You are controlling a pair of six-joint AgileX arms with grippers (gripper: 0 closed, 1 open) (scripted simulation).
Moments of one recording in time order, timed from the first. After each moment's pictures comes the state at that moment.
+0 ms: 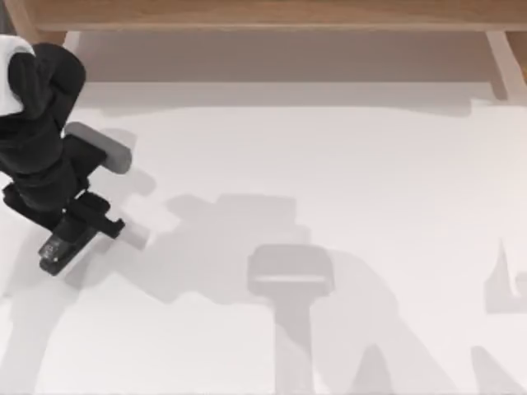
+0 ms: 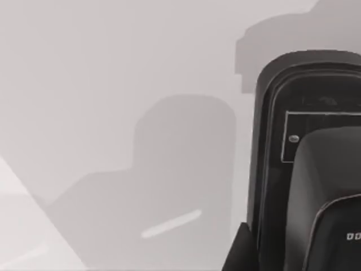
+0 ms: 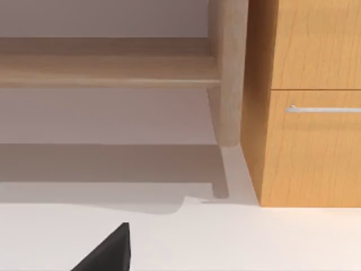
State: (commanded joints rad) left arm -0.16 1.91 1.25 -0.91 0.00 0.43; right arm 0.00 0.00 0.00 0.00 0.00 0.00
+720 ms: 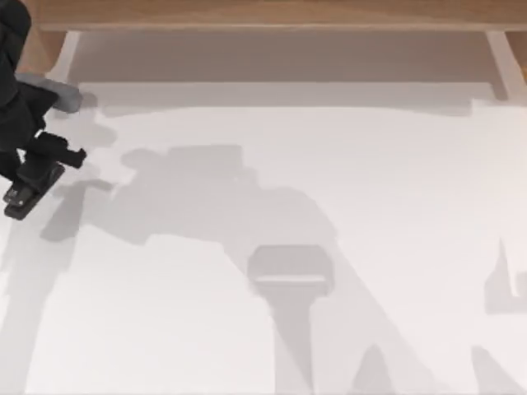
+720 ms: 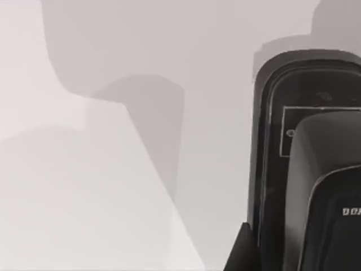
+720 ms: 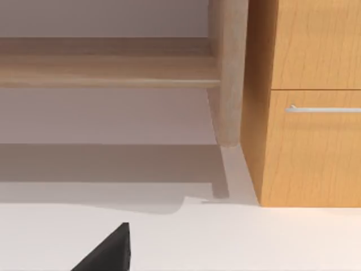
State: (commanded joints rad) left arm 0.00 2.13 1.62 -1.07 -0.01 0.39; right arm 0.00 0.00 0.00 0.00 0.00 0.00
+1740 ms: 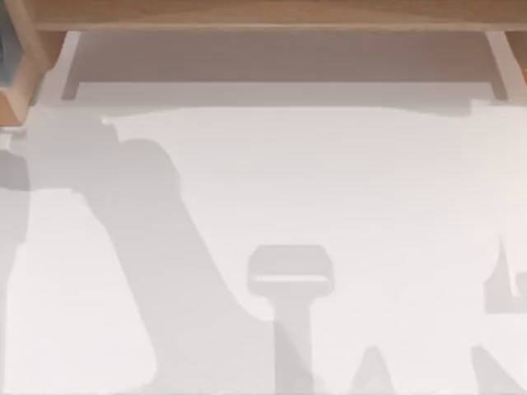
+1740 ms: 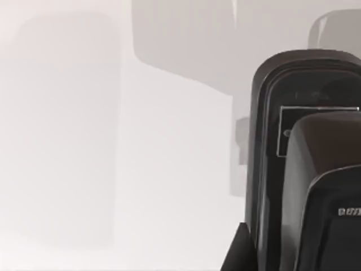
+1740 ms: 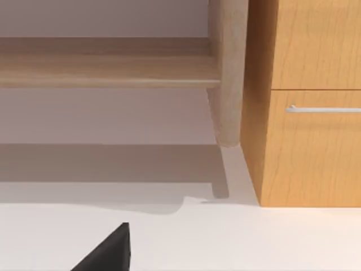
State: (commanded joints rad) left arm 0.29 2.50 2.28 -1.34 -0.03 0.32; right arm 0.00 0.00 0.00 0.00 0.00 0.00
